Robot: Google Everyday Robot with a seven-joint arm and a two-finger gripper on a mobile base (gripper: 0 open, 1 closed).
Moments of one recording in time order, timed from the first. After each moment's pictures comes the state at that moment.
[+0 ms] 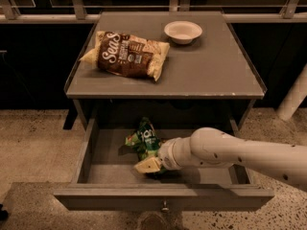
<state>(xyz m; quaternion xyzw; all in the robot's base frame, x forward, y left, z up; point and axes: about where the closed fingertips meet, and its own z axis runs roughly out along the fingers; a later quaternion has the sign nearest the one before) 0.512 -0.004 0.601 -0.36 0.84 0.24 0.31</state>
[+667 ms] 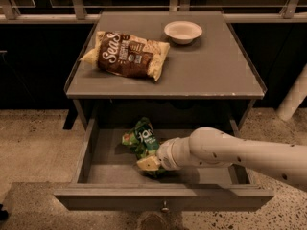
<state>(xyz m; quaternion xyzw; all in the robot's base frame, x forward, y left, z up) 0.512 -0.004 0.601 -0.36 0.84 0.24 0.31</state>
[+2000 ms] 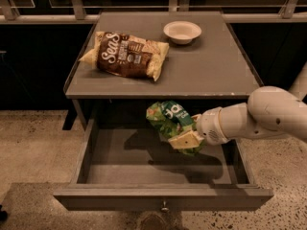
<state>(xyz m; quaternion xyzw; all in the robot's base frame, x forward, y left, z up) 0.511 -0.091 0.733 -0.43 0.79 0.26 0.34</state>
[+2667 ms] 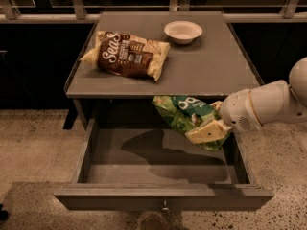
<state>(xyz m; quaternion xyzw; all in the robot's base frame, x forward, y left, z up) 0.471 -0.123 0.817 -0.47 0.77 0.27 0.33</state>
